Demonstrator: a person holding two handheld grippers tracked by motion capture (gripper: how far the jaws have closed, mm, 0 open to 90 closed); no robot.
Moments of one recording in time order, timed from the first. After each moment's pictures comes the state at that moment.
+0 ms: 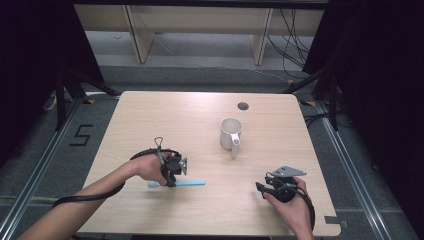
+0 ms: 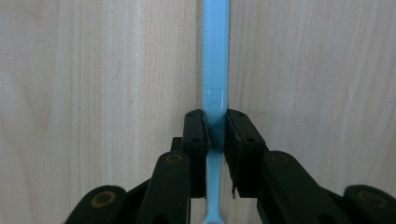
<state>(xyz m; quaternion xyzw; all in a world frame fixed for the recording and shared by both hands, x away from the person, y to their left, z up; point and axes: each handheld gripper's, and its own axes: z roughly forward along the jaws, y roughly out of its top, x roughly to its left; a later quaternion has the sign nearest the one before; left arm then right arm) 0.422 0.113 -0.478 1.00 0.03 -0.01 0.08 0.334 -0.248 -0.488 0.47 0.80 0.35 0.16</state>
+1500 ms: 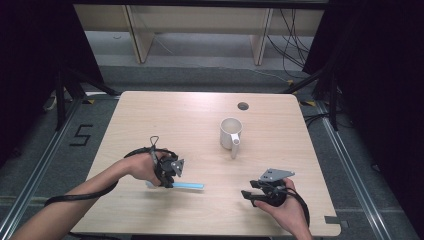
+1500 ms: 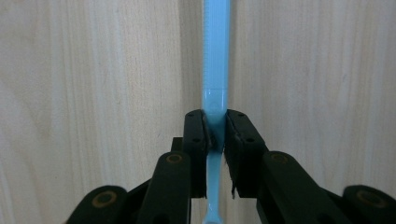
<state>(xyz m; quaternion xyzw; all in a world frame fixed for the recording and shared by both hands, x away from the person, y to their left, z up) 0.414 0.126 -0.463 0.99 -0.03 -0.01 0.11 0.332 -0.224 -0.487 0.36 0.85 0.38 0.10</state>
